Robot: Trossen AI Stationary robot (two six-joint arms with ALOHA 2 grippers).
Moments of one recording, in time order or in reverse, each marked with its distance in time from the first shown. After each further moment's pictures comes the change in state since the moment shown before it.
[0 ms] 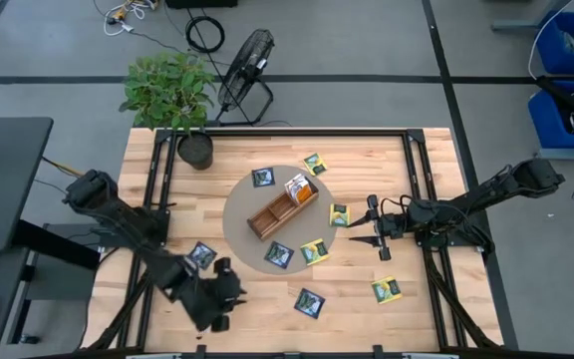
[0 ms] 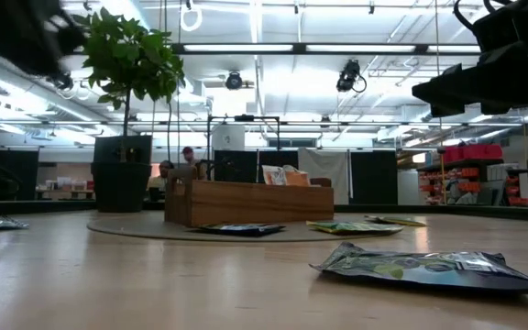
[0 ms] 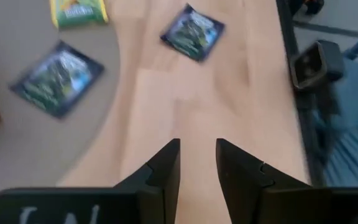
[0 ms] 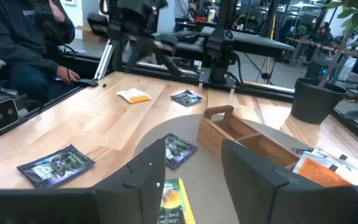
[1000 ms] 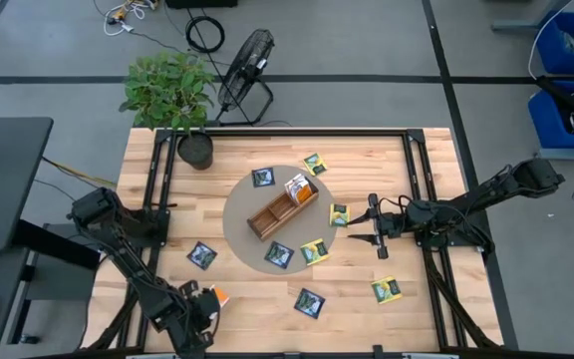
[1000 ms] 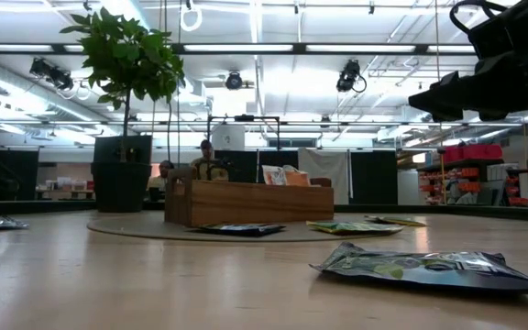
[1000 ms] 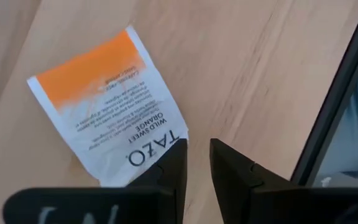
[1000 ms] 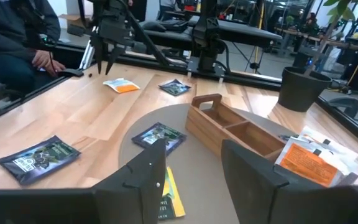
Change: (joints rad) left arm -0.182 0.161 0.078 -0.287 0.242 -0.624; right arm 0.000 0.001 0.001 -0.036 0.057 0.002
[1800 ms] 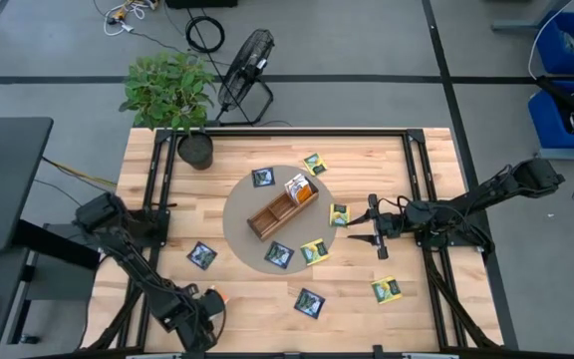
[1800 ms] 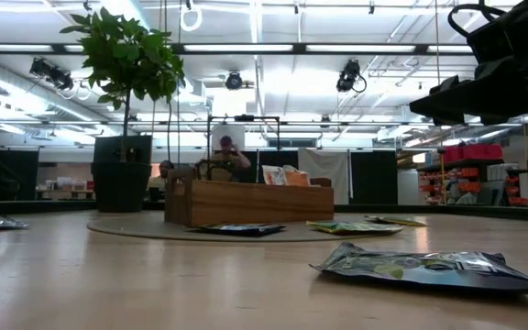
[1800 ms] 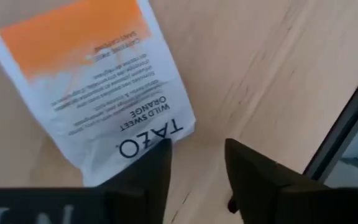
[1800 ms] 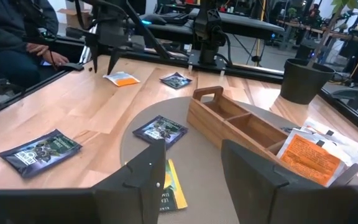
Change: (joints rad) left arm 0.035 0.065 0.001 0.032 0.152 -0.054; right arm 0.000 0.000 0.000 -0.028 0.000 0.012
